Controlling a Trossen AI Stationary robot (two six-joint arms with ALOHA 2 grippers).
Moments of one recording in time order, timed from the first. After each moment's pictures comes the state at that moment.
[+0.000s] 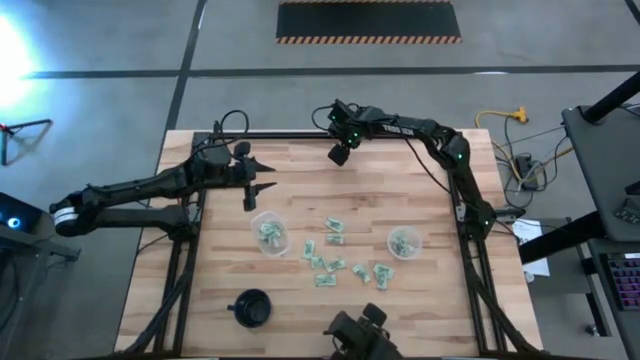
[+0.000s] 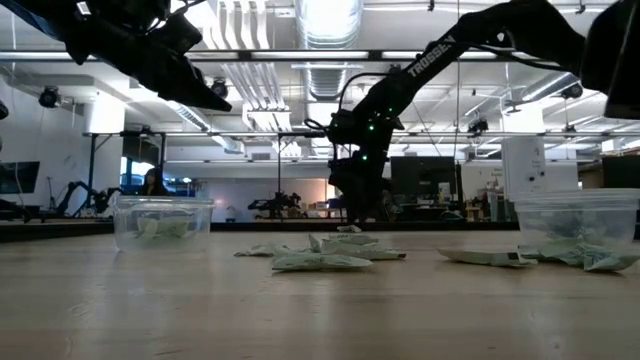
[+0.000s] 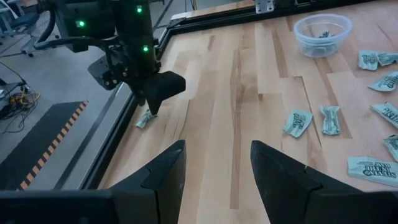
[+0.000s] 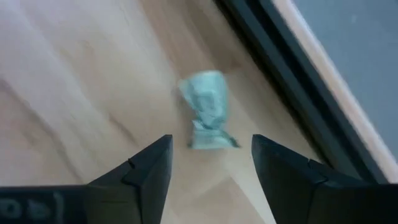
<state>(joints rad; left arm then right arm) 0.42 0.83 0.56 -0.12 0.12 0.33 -0.63 2.25 1.76 -0.74 0.03 0.00</state>
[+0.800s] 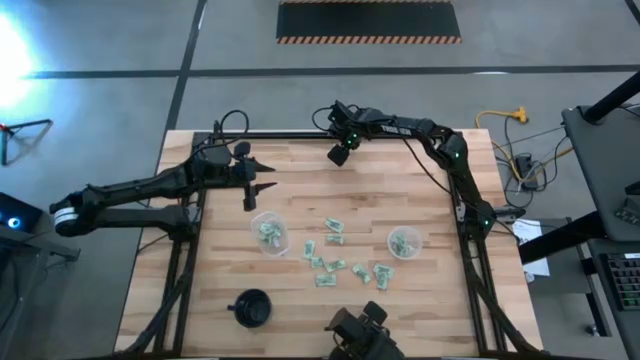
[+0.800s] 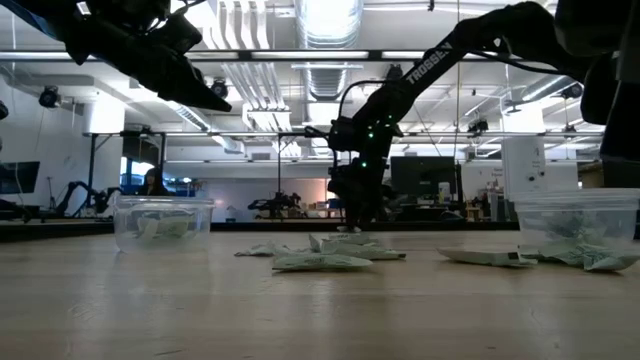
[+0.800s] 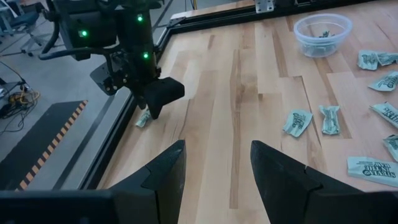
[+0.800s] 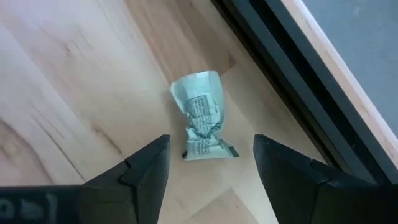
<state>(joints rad) 0.42 0.83 0.56 -0.12 0.12 0.33 -0.65 2.28 1.76 -0.71 0.03 0.02</state>
